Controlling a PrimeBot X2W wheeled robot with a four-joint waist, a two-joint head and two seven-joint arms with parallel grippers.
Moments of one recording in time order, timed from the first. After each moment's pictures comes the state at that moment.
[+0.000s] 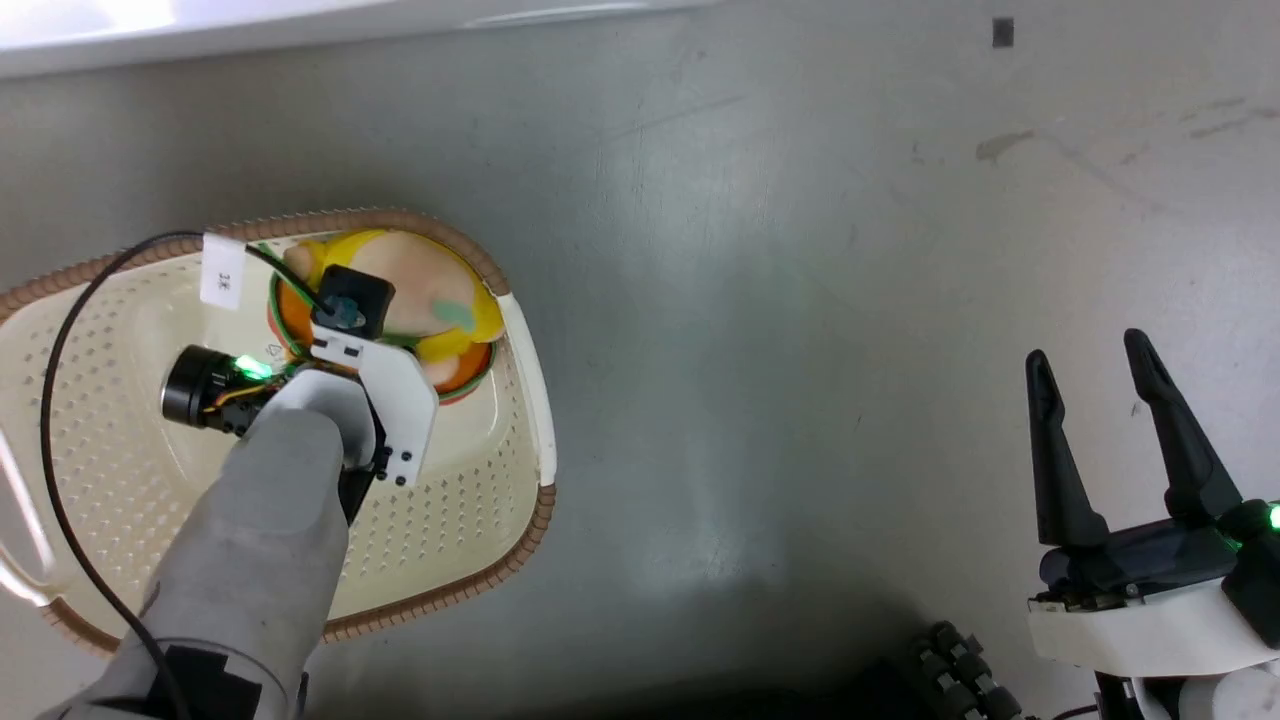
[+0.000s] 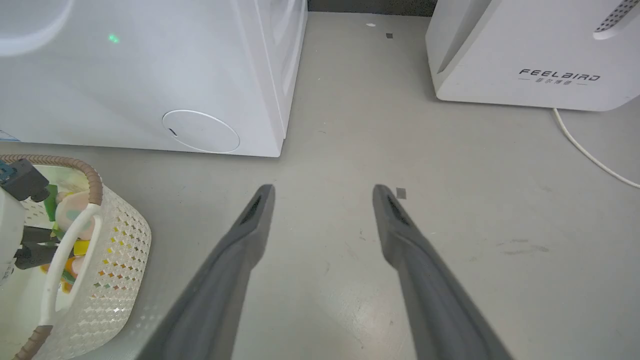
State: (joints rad) left arm -0.92 0.19 -0.38 1.24 -0.14 -0.05 -0.06; right arm -0.07 -0.05 -0.03 -0.18 0.07 0.13 -0.25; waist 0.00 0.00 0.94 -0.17
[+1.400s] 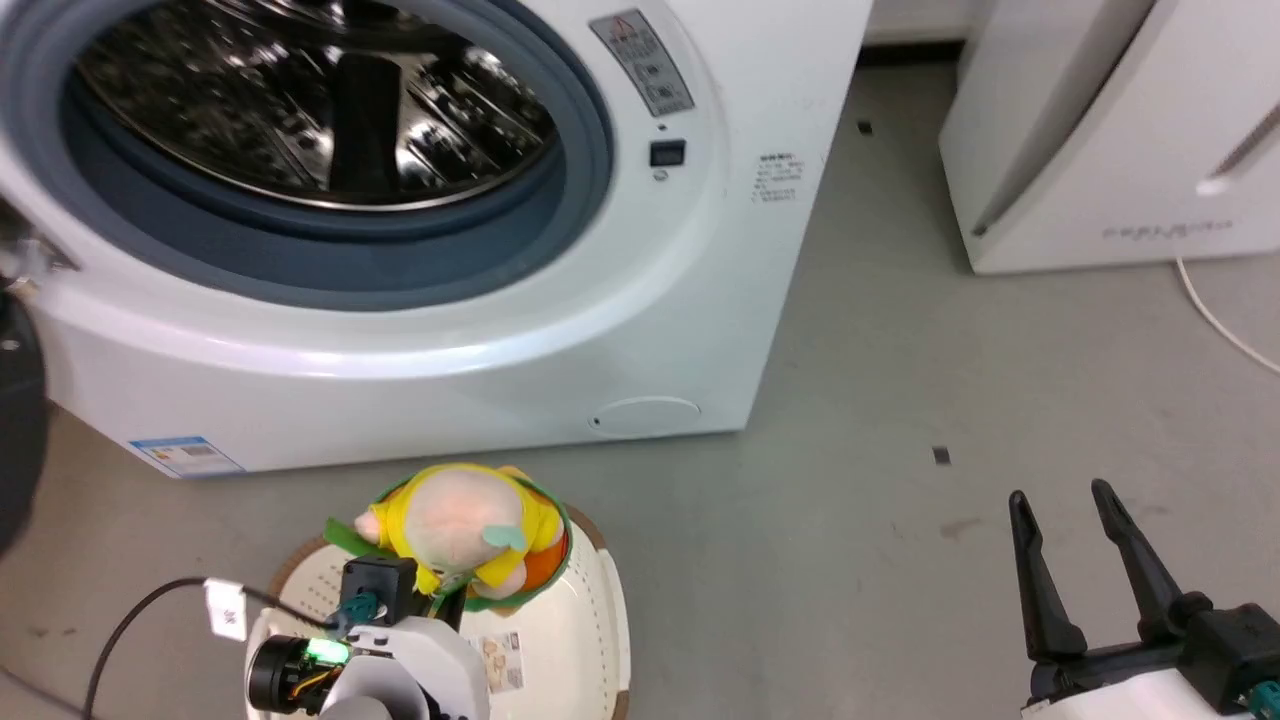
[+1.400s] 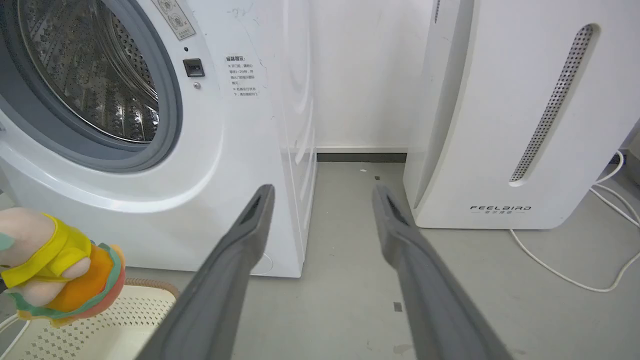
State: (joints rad) left arm -0.36 0.15 -0.29 0.90 -0.29 -0.06 -0.26; right arm 0.05 -0.05 -0.07 0.00 0.08 0.13 -0.26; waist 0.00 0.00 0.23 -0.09
